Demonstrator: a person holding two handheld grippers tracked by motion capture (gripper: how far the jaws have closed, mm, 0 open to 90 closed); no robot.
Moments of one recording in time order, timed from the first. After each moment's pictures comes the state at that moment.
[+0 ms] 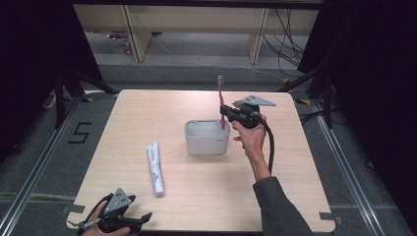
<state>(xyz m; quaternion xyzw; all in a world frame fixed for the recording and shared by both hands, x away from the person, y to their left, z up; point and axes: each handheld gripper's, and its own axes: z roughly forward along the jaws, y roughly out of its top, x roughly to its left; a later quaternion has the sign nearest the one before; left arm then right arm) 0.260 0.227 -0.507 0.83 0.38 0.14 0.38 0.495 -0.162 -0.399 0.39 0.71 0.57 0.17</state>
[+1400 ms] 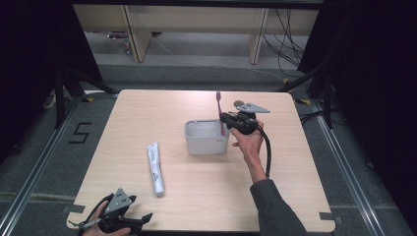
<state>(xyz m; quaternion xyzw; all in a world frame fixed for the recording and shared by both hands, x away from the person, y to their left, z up) 0.260 0.227 -0.507 0.83 0.38 0.14 0.39 0.502 -0.161 -0.436 0.40 0.72 0.53 0.18</state>
